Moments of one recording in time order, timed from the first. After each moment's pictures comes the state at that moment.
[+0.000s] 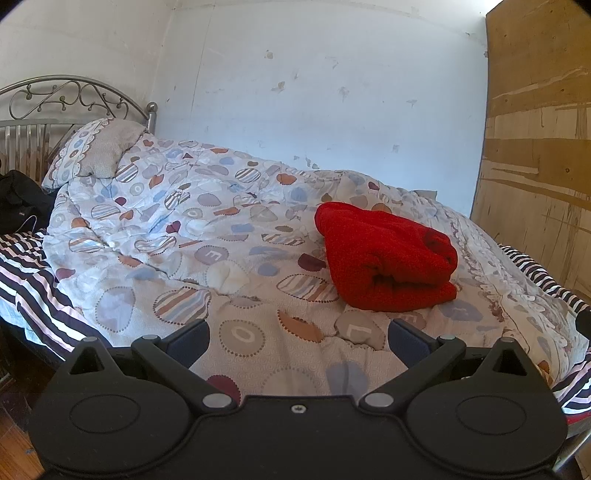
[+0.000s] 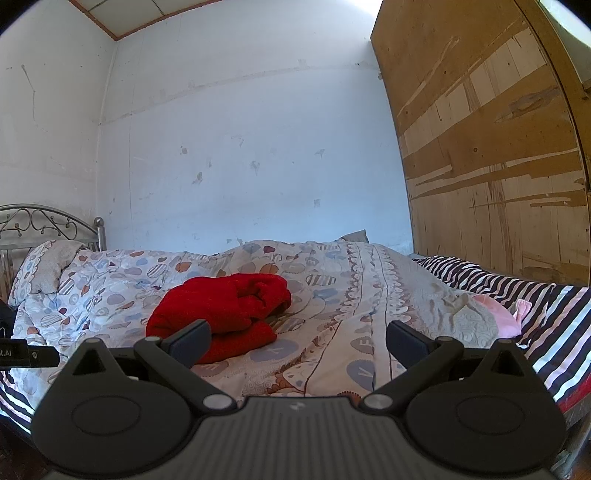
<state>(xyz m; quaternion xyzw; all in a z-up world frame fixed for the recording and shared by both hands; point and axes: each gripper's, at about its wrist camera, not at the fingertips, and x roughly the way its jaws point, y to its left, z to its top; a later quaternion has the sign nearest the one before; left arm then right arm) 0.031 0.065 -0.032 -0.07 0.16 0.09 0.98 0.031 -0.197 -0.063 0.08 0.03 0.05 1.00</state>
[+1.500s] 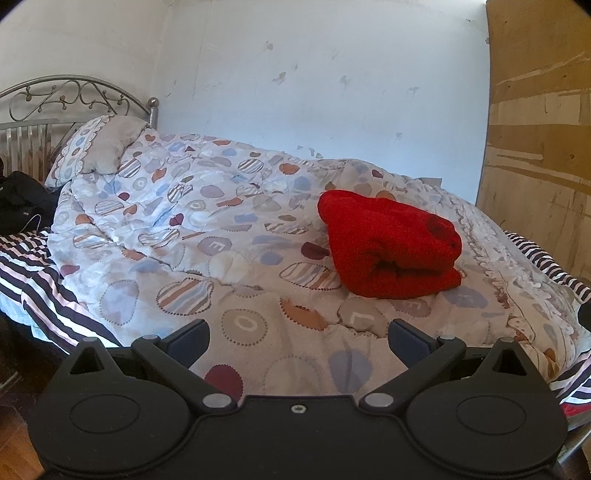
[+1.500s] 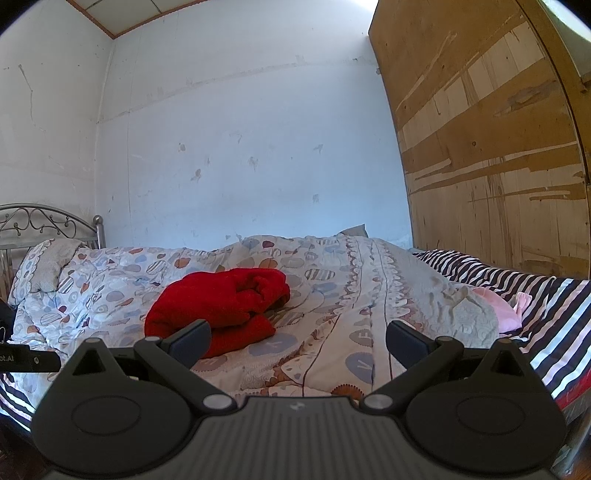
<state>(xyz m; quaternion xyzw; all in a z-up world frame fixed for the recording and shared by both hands) 0.031 0.062 -0.038 -0.06 0.18 0.10 0.98 0.031 -0.196 -0.072 0.08 0.04 0.05 0.99</state>
